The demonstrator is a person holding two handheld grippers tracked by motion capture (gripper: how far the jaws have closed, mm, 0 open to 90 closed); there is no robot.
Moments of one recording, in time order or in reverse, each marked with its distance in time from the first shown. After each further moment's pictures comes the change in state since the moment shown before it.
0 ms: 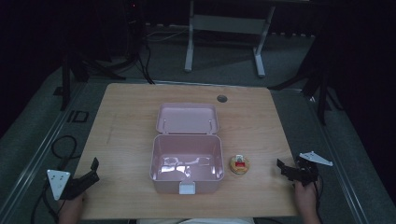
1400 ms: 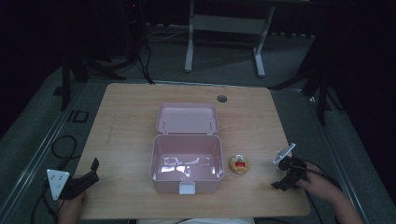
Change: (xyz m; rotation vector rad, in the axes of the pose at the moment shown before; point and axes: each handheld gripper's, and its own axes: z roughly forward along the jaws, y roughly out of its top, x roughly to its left) left arm 0.002 0.000 0.000 0.002 -0.027 -0.011; right arm 0.045 0.046 0.004 0.697 0.371 -0.668
